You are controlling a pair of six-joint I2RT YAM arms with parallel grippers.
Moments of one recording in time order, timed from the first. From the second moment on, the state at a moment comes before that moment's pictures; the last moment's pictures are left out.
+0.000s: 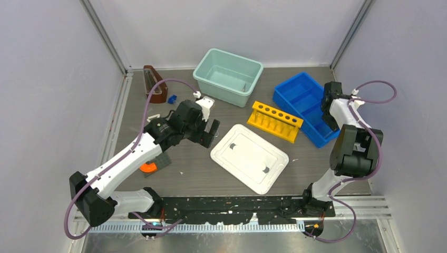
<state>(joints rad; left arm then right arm) -0.75 1.20 1.16 -0.75 -0.12 -0.16 -0.22 1.67 1.20 -0.72 0.61 0.79</state>
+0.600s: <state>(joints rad) -0.75 1.19 1.16 -0.75 -0.27 -0.23 -0.09 1.24 1.15 -0.73 0.42 0.68</state>
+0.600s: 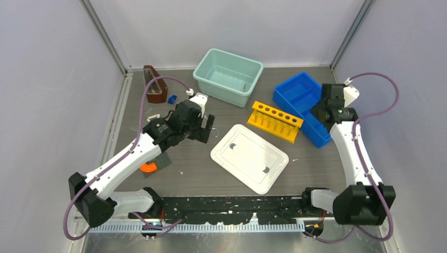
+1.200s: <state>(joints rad) -0.61 1.37 1.12 -0.75 -0.28 -0.48 0.33 0.86 0.79 -0.62 0.08 0.71</state>
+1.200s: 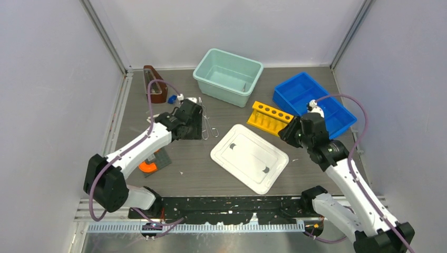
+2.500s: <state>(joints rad) -0.59 1.76 1.09 -0.57 -0.15 -0.61 0.34 0.69 0.78 -0.76 0.12 0.68</state>
